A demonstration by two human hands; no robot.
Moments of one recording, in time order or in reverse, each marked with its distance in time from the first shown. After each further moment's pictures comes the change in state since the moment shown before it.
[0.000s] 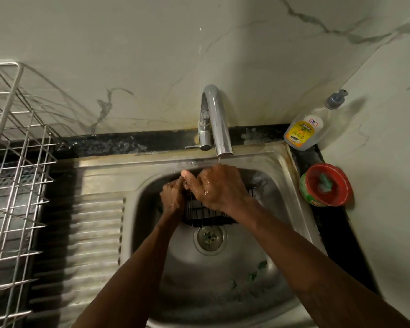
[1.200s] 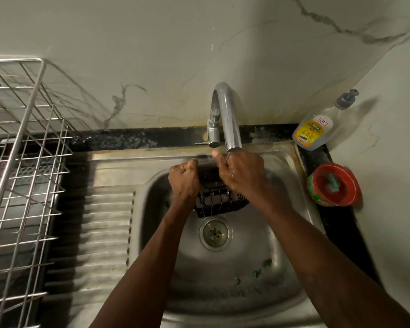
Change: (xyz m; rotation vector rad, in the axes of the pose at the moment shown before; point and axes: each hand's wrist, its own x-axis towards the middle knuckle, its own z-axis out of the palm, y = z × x) left_hand -0.024 0.051 0.012 -0.054 0.120 0.134; right_hand 0.012 0.030 -0.001 -0.226 0.003 0.168
